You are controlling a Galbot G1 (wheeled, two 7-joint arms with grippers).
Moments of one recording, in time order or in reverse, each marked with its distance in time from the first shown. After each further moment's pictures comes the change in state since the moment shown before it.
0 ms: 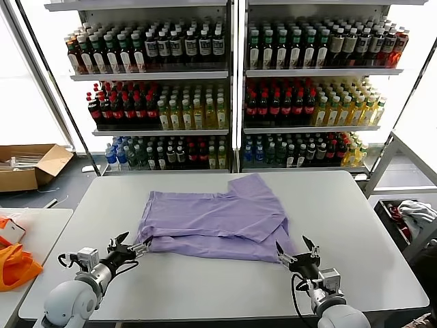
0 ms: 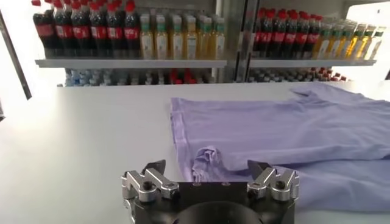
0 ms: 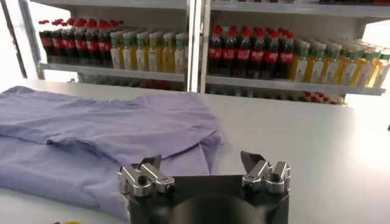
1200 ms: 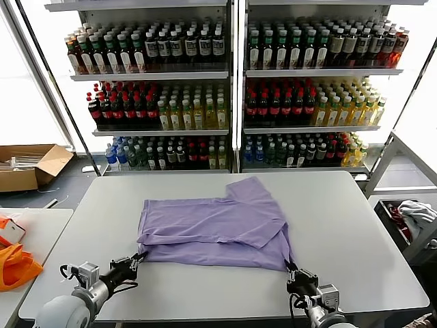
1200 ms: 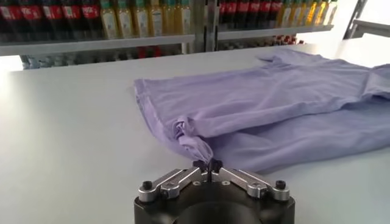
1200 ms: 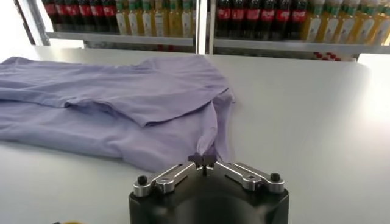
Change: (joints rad) left arm 0.162 0.044 -0.049 -0.094 0.093 0.013 0.144; right arm -0.191 -0.044 0.039 0.146 0.026 -0.058 -0.053
